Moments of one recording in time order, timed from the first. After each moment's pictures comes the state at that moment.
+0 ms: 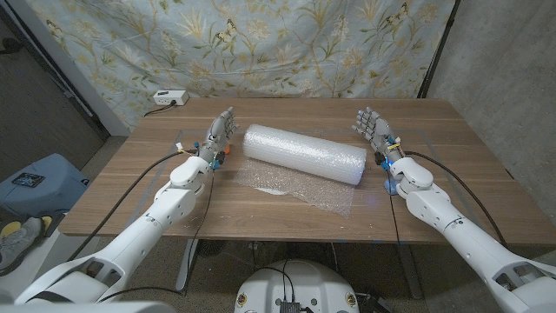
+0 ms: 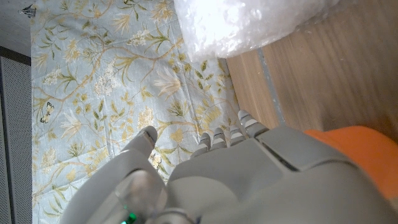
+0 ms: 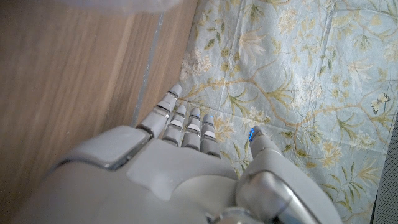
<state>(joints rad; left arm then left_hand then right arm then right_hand) 0.82 0.51 0.38 -1.30 -0.64 -0.27 -0.03 0.29 0.16 0.61 0.09 0.17 -0.08 0.08 0.19 0.17 -0.09 0.09 0.21 0.19 -0.11 0.13 0.18 0.17 0.04 0.08 0.20 0.18 -0.87 -0.53 -0.35 -1.33 0.66 0.29 0.03 0.20 0.12 0.41 0.00 0.18 0.19 0.02 0.19 0.18 0.19 0.06 0.19 0.19 0.12 0.00 0.20 0.23 0.37 -0.02 0.18 0.17</state>
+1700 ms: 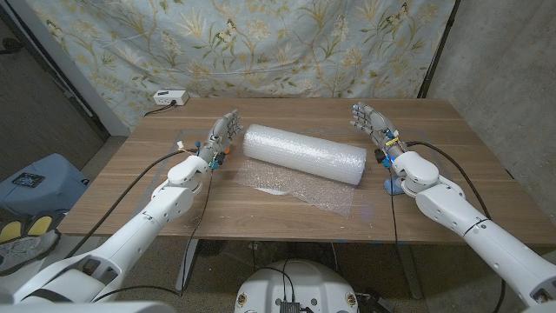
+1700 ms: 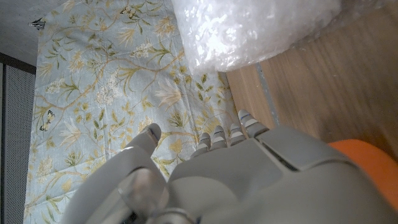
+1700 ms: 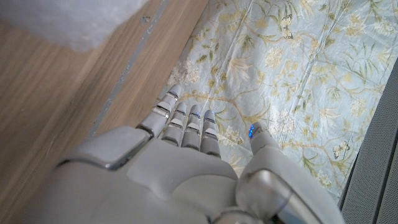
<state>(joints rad) 0.81 0.53 0.38 -1.30 -0.67 -0.25 -0.11 0.31 0.16 0.62 0.05 0.17 -0.08 0.09 0.18 0.17 -0.06 0.11 0.22 0.19 -0.09 0.13 0.18 0.17 0.04 0.08 0.20 0.17 -0.96 -0.68 -0.36 -1.65 0.50 0.14 -0.14 0.24 0.11 0.42 -0.05 0.18 0.23 0.03 0.20 0.18 0.21 0.07 0.20 0.20 0.13 0.02 0.20 0.21 0.36 0.00 0.18 0.17</state>
